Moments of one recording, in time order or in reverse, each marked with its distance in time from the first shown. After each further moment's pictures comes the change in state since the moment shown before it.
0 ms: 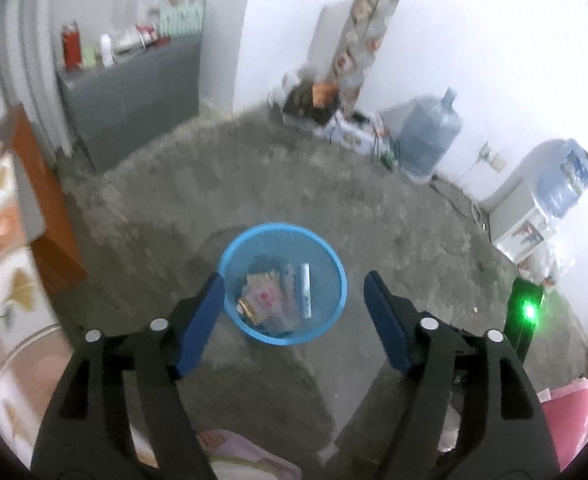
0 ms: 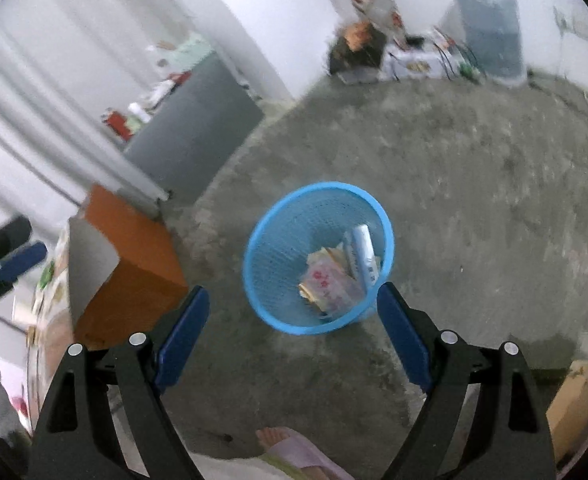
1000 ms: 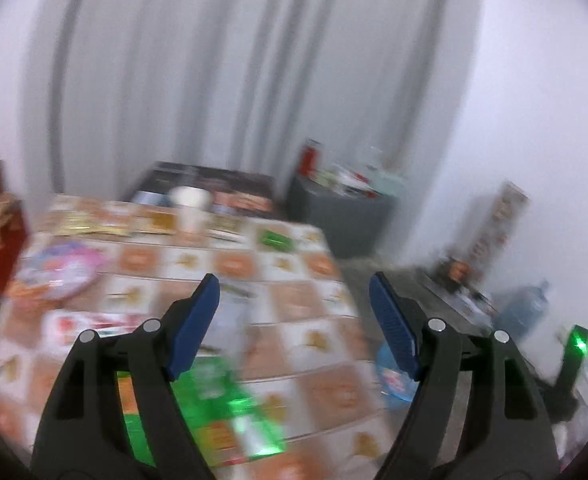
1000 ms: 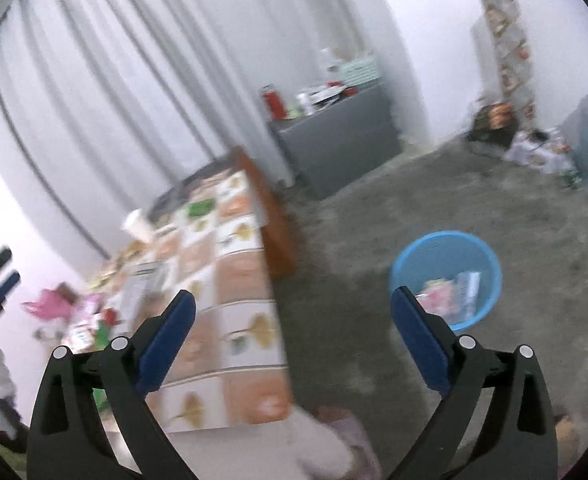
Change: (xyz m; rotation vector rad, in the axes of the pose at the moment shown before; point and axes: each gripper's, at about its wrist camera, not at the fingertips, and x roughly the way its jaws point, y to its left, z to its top) left arm -0.388 0.125 -0.185 -0.447 -0.557 0.514; right arm -0.137 0.173 -0.052 -0.340 -0.006 0.325
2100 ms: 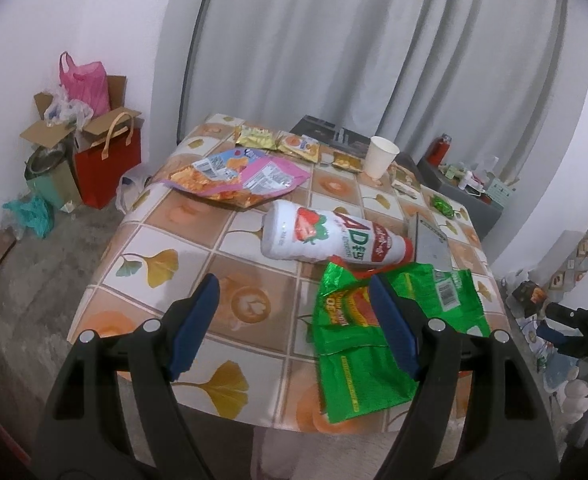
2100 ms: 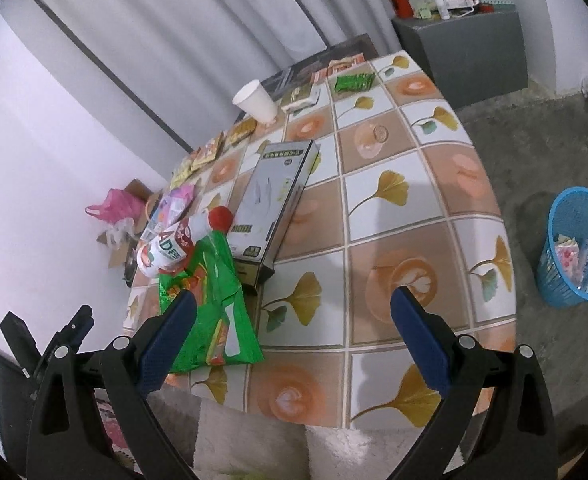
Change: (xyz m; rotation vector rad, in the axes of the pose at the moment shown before) left arm -0.053 0.207 -0.105 -0.226 0.092 0.282; right arm 0.111 0.170 -0.057 -0.135 0.378 0.227
